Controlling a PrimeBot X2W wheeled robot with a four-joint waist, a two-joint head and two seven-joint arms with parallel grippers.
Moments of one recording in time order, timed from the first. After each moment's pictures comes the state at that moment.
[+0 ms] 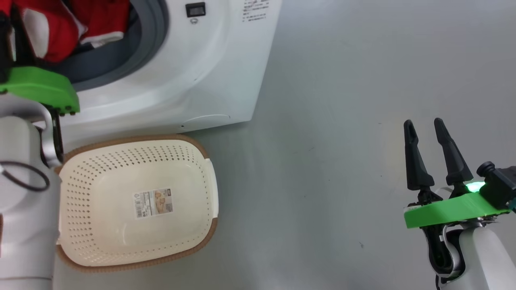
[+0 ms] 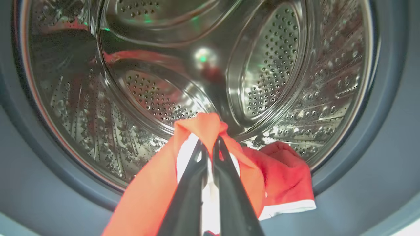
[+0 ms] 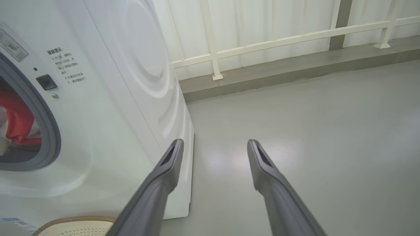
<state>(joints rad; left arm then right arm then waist) -0.99 0.23 -0.03 0.81 -0.11 0.12 -0.25 -0.24 -0.05 -0.03 0.18 0.43 0.12 -0.26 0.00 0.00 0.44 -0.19</state>
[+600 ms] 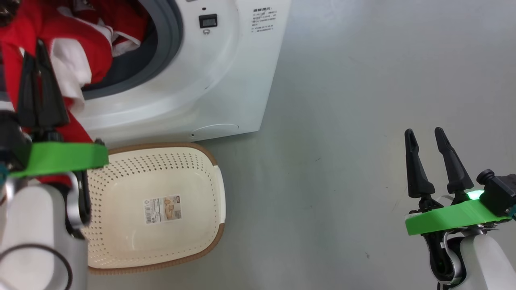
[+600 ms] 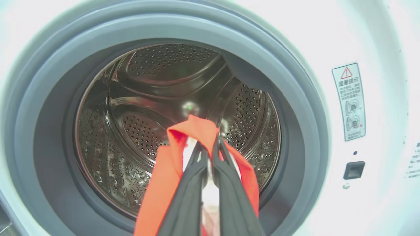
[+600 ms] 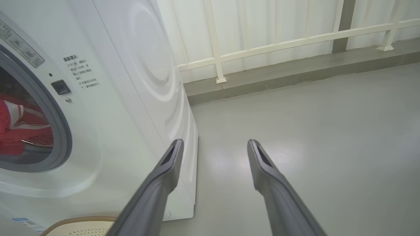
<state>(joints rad) -0.62 0.14 0.06 0.23 -0.10 0.08 -0.25 -0.20 -0.06 -0.03 0.18 0.43 0.12 -0.26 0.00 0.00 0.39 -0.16</state>
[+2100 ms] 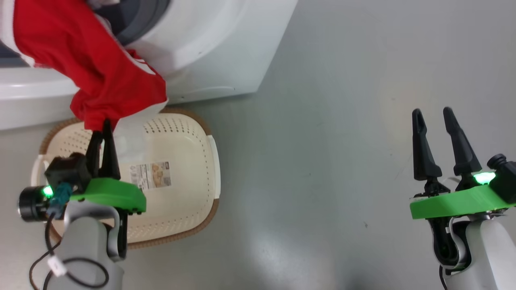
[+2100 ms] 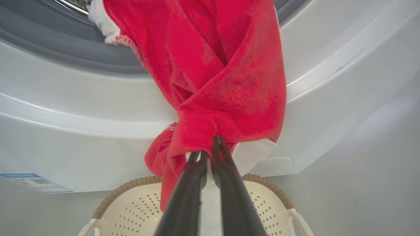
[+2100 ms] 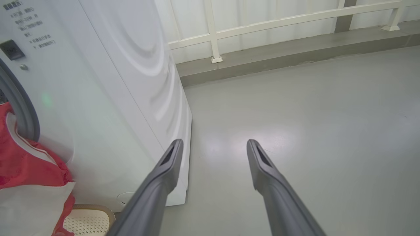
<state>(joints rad) -0.51 0.04 0.07 0.50 -0.10 0.01 -0.26 -0.24 -0.06 -0.04 0.15 0.43 0.12 -0.26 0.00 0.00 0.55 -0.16</state>
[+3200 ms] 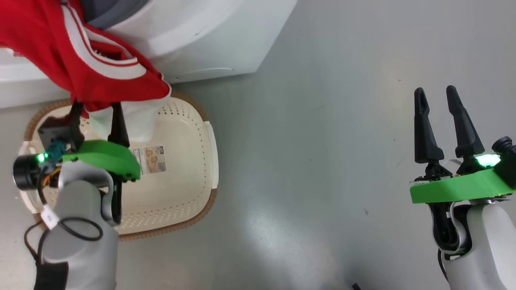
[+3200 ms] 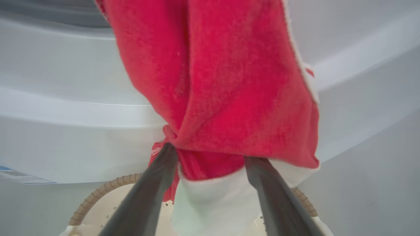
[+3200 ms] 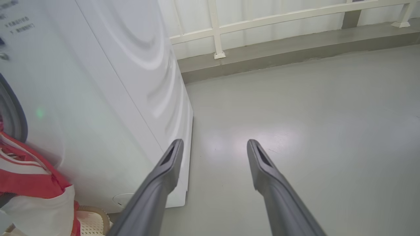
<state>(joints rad) -0.75 0.04 0.10 0.80 -0.07 -0.02 -0.26 -0.32 -0.06 -0.04 0.14 0.43 0.12 -0.26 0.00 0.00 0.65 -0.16</state>
